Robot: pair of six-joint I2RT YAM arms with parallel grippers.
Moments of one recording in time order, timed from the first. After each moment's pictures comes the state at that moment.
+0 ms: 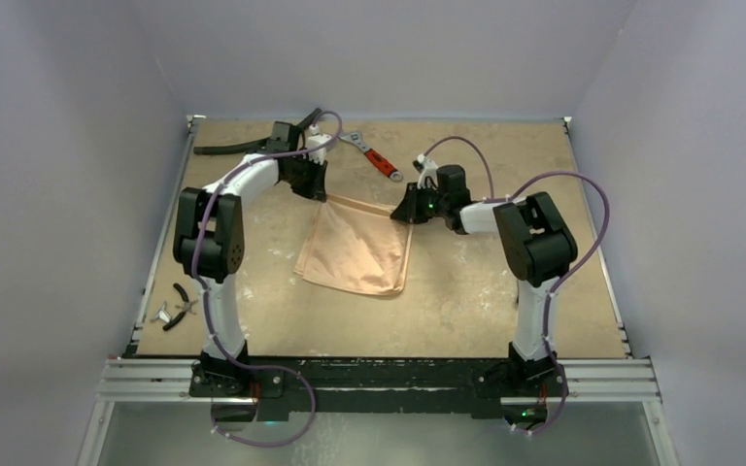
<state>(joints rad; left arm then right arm) -0.20 2.04 1.54 -0.53 0.45 0.18 0.36 2.04 1.09 0.34 -0.58 0.34</state>
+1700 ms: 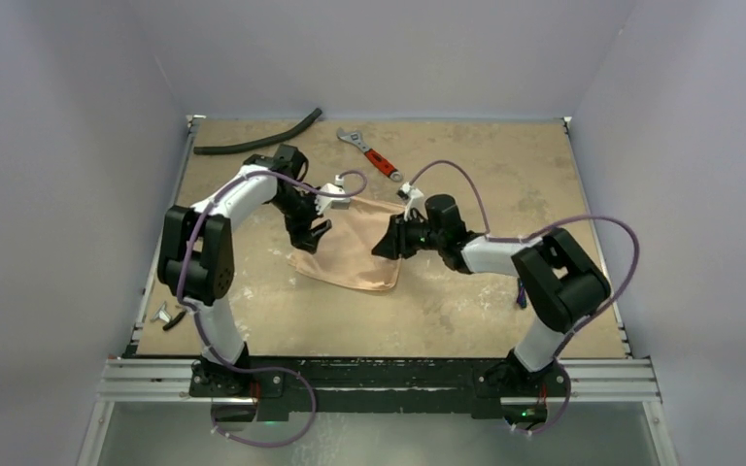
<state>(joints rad) -0.26 1.88 1.40 -0.97 0.50 0.92 0.55 1.75 0.74 0.45 -0.58 0.47</state>
